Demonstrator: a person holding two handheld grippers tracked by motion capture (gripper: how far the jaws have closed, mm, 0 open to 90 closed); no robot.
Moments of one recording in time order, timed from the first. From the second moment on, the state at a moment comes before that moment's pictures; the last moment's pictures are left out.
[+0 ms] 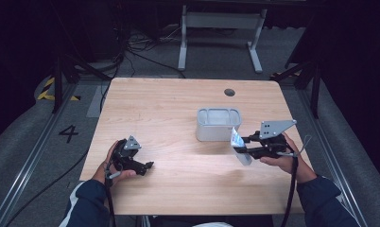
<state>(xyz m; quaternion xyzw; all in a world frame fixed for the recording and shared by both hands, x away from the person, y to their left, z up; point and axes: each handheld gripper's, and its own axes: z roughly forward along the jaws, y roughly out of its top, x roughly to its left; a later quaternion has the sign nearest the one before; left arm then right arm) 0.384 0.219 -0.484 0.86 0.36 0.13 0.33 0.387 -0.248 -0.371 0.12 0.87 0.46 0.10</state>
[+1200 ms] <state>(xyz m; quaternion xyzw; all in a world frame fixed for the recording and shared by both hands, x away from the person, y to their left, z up) 0.385 0.219 -0.484 0.86 0.35 0.13 0.33 0.388 -0.249 -0.336 0.14 0.83 0.52 0.15</state>
